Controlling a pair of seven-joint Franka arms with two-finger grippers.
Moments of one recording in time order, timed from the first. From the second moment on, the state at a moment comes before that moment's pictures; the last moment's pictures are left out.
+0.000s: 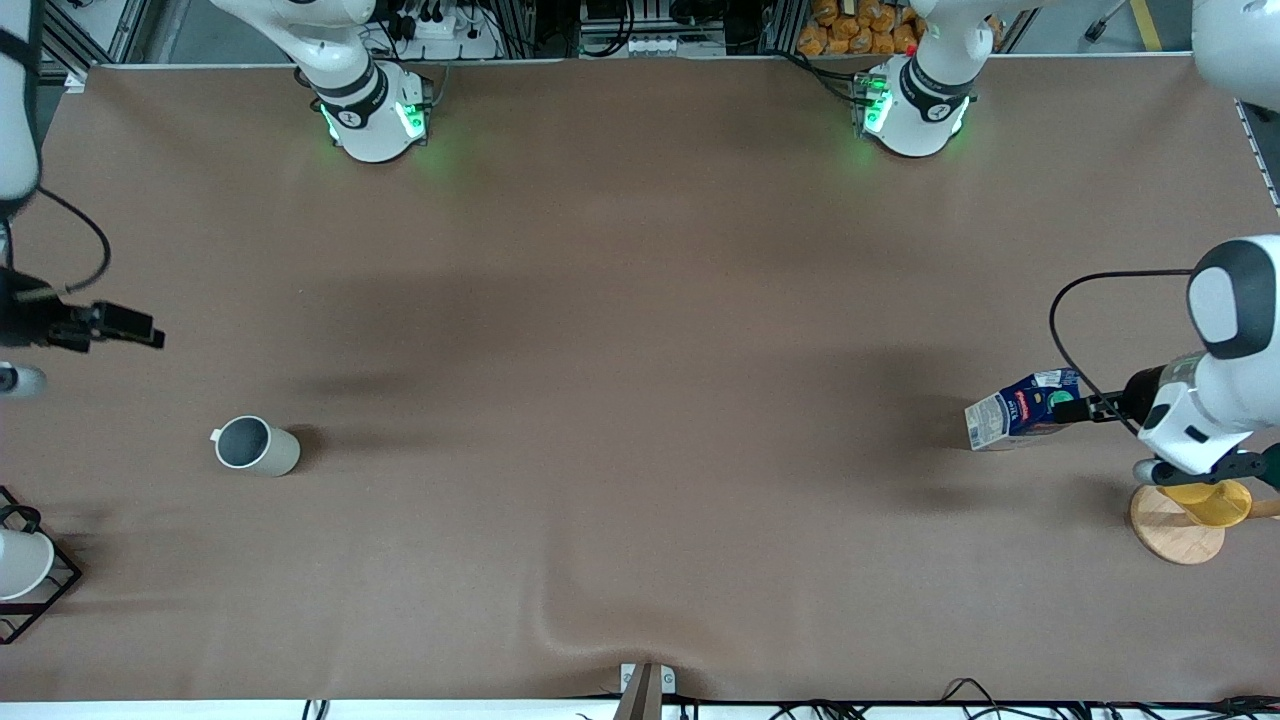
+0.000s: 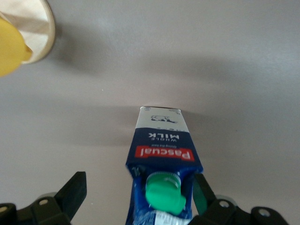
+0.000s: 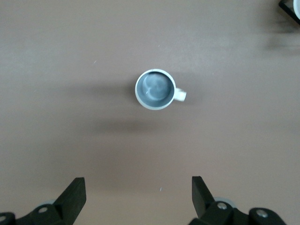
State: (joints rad) left arm 0.15 0.47 -0.06 -1.56 0.03 1.87 -0.06; right arm -0.15 0.23 -0.02 -1.59 0.04 1.71 -0.19
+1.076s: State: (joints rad) left arm 0.13 0.47 -0.07 -1.63 0.06 1.82 -0.08; right arm -0.20 0.58 -0.02 -1.55 0.04 1.93 -0.65
